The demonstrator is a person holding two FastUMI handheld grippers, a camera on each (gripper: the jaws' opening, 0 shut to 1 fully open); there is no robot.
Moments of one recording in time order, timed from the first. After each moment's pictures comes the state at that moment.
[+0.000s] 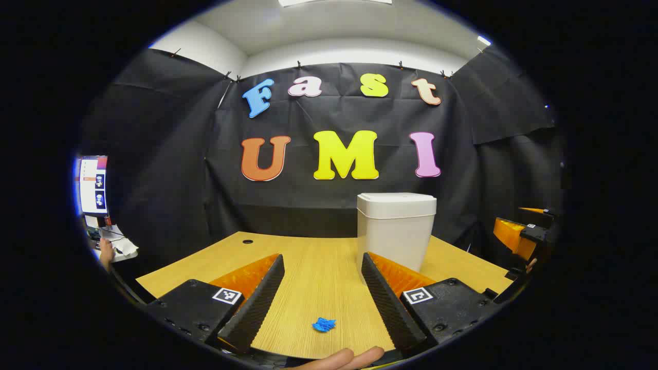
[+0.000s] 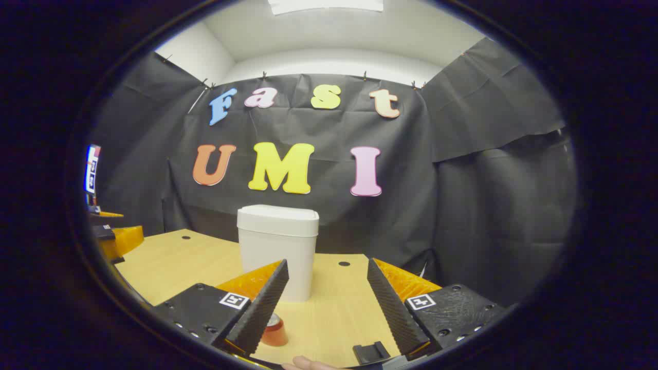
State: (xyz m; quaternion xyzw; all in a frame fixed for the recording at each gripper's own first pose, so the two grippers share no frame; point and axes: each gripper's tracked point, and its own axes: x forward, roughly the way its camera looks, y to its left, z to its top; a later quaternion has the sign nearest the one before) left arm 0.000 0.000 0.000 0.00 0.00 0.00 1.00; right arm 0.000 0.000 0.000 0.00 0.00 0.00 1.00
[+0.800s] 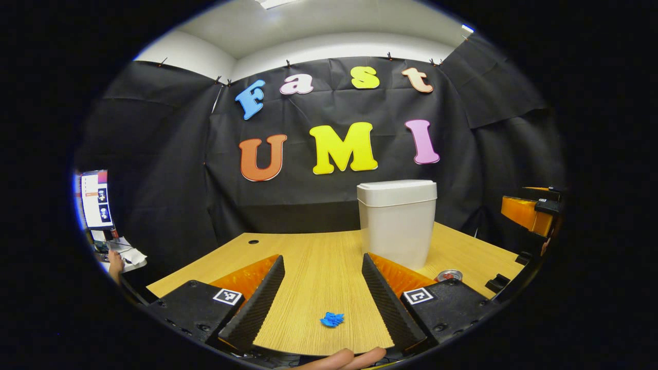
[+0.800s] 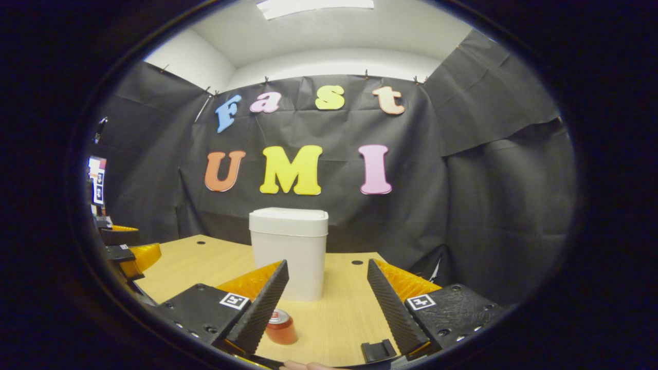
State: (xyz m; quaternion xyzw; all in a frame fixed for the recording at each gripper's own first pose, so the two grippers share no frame) left arm -0.006 0.002 -0.013 0.04 0.02 0.01 1.00; right arm -0.010 0.004 0.005 0.03 0.00 0.04 1.00
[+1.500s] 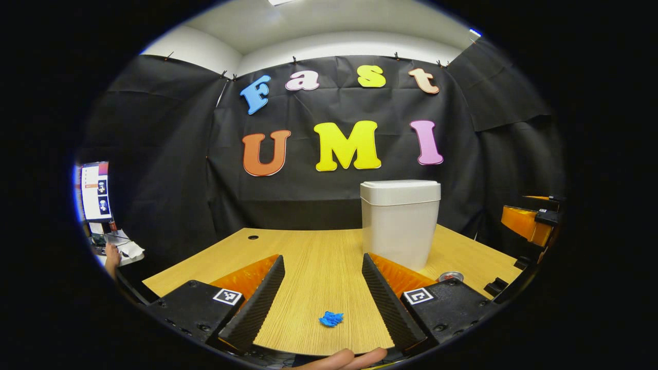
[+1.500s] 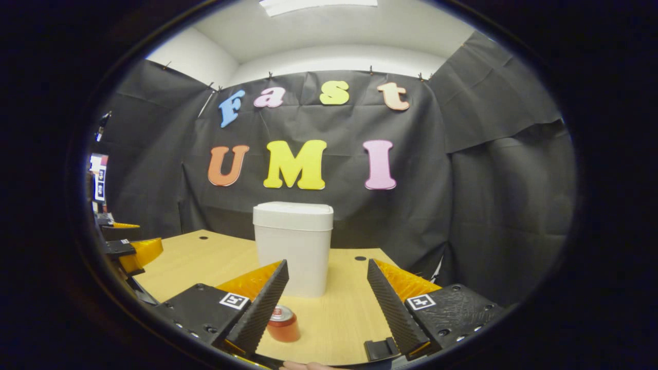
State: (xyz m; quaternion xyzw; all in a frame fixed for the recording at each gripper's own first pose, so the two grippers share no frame) left arm 0.000 0.002 -0.026 0.02 0.03 0.00 1.00; right arm -0.007 0.011 -0.004 0.02 0.02 0.05 1.00
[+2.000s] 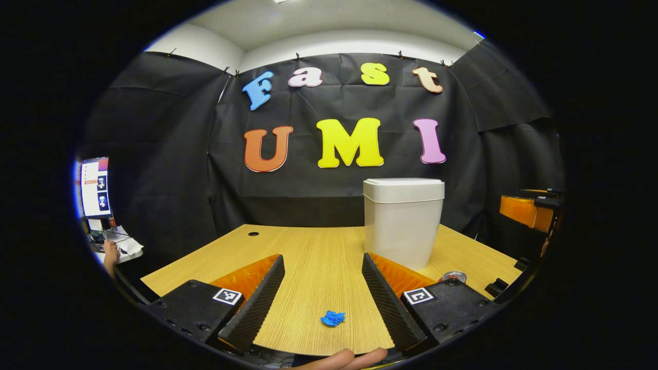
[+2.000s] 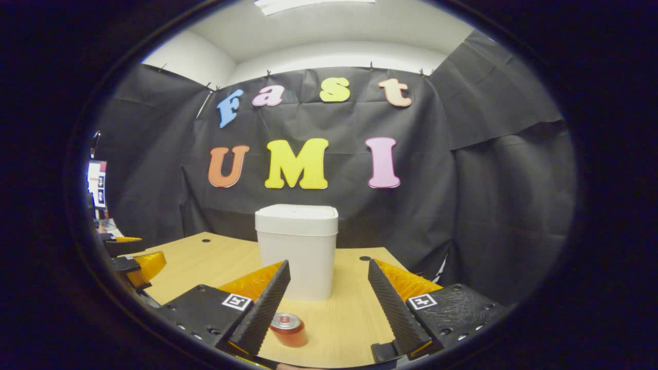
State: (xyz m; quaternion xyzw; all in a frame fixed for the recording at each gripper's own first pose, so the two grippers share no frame) left arm 0.004 0.008 -0.033 0.01 0.04 0.01 1.00; right arm 0.012 0.027 0.021 0.02 0.03 0.06 1.00
